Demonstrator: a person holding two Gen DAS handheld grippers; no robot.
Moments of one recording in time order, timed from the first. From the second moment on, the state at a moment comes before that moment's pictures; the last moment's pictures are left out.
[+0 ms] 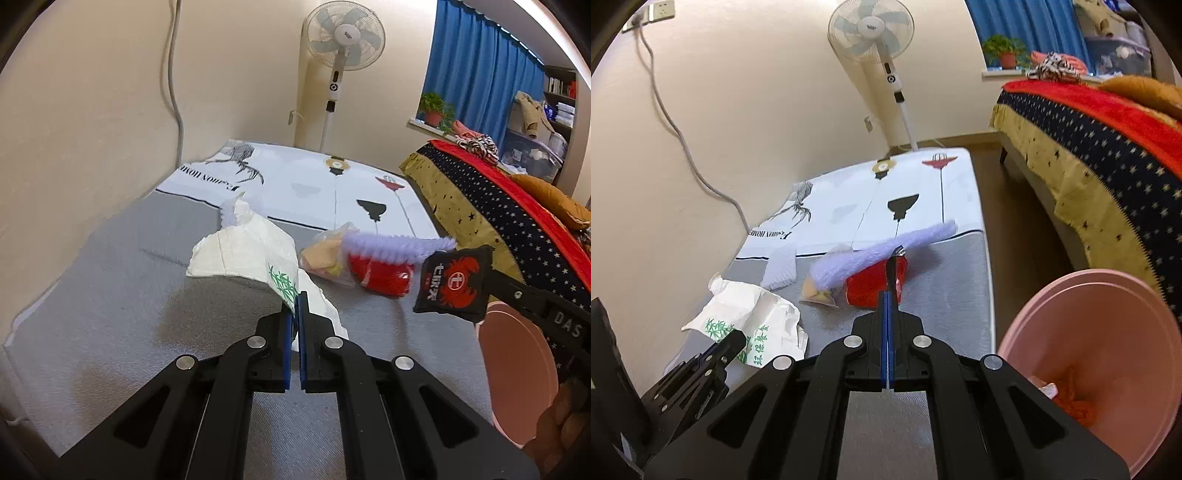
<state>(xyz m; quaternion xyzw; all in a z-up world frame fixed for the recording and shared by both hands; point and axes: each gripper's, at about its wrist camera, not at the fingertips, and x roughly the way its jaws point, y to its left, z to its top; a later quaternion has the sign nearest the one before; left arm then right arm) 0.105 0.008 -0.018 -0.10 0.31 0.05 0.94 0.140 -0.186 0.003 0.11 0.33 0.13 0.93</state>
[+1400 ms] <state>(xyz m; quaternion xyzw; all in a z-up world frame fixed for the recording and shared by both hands) 0.063 -0.064 0.029 -0.04 0.25 -0.06 0.97 0.036 -0.266 0.082 0.04 0.26 0.01 0.96</state>
